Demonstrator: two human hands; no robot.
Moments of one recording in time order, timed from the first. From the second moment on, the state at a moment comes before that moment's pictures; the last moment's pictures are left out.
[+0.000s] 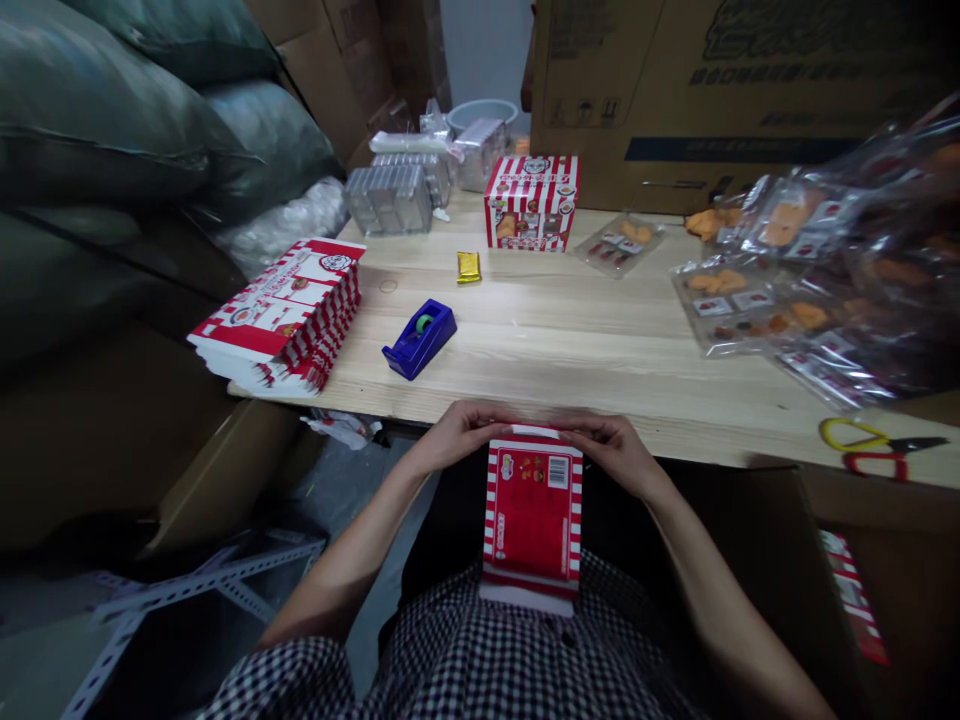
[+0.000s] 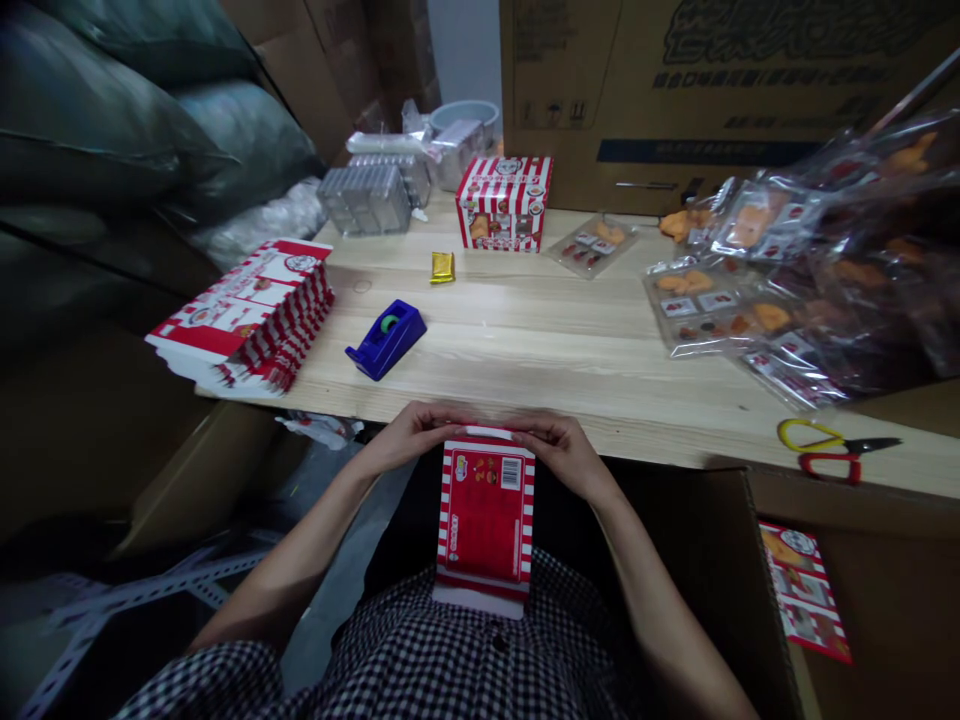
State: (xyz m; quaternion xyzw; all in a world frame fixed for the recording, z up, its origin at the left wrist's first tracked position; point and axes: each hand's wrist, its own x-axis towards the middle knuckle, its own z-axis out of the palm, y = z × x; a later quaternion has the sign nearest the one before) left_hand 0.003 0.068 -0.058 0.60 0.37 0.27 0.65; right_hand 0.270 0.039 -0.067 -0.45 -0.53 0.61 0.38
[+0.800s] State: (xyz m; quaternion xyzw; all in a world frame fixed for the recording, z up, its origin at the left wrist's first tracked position) left_hand 0.010 0.076 -0.052 0.67 0.35 0.21 0.62; right_hand 0.276 0.048 -0.071 -0.43 -0.52 0.66 0.33
